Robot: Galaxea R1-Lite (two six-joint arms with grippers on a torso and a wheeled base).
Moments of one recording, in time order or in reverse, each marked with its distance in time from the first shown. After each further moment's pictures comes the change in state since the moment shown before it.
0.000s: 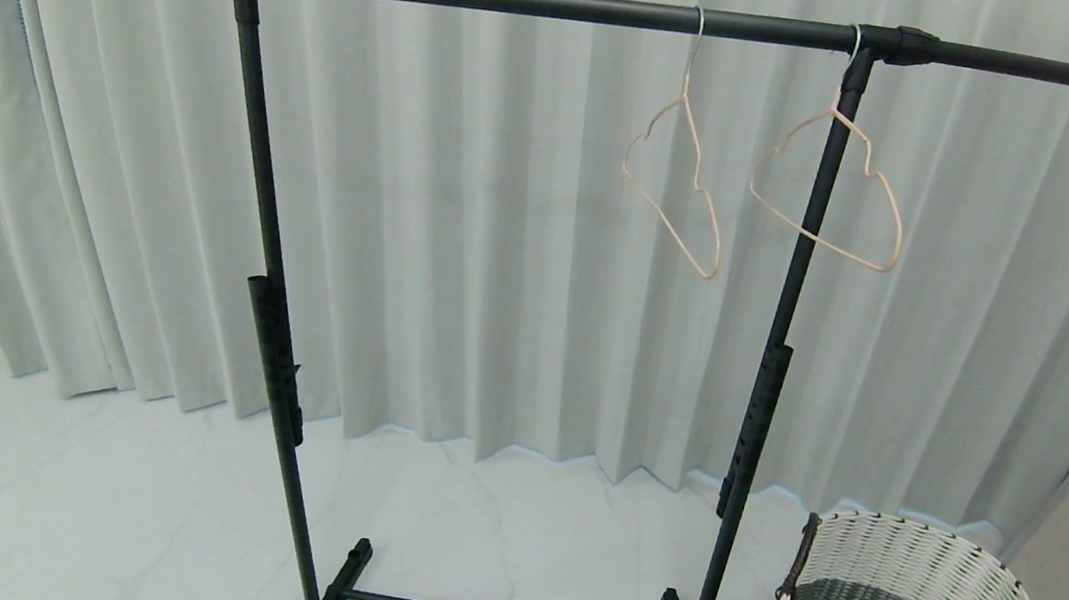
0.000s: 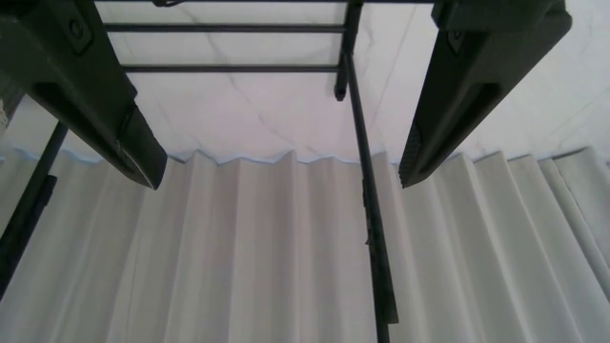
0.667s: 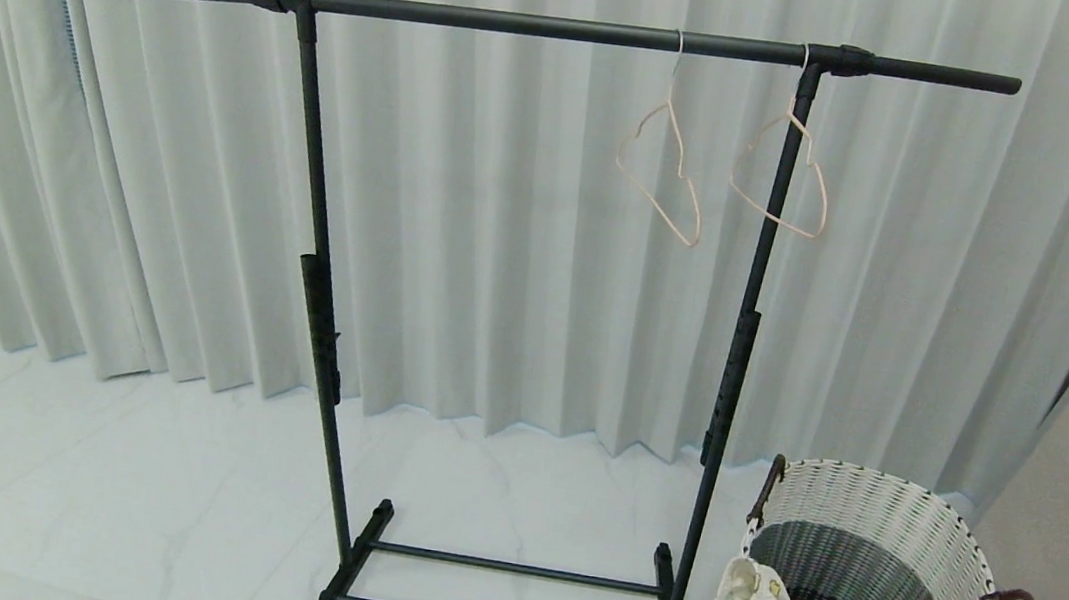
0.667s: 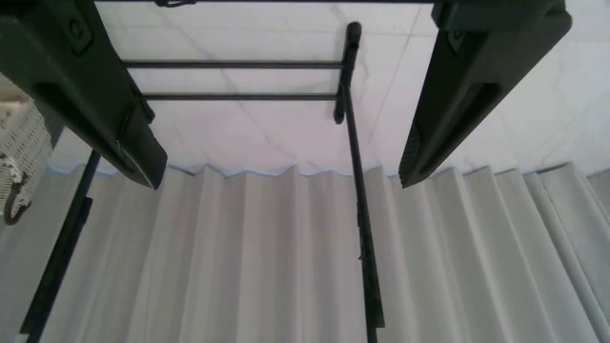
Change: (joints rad) left arm -0.001 0.000 0.000 -0.001 0.000 -0.007; right arm 0.123 -0.050 -0.007 -0.005 0.004 0.001
